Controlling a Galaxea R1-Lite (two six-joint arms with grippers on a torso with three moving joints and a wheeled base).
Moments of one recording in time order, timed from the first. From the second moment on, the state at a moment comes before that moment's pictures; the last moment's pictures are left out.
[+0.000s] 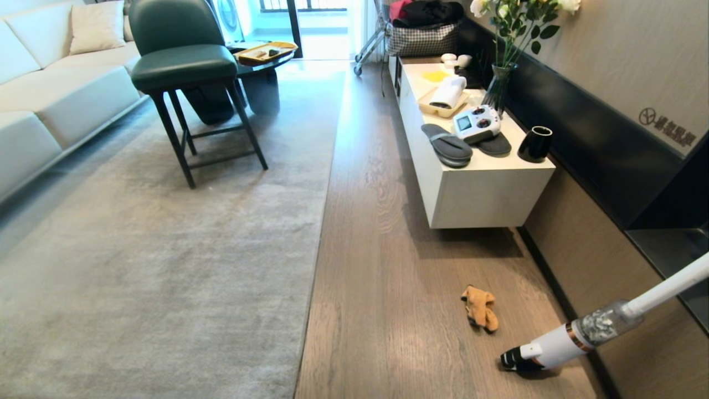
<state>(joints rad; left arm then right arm) -0.01 0.00 0.00 0.00 0.01 -0.04 0.00 0.00 0.00 0.00 -0.04 0.05</state>
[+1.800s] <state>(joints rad) -0.01 0.00 0.00 0.00 0.01 -0.03 0.00 0.00 0.00 0.00 -0.04 0.05</state>
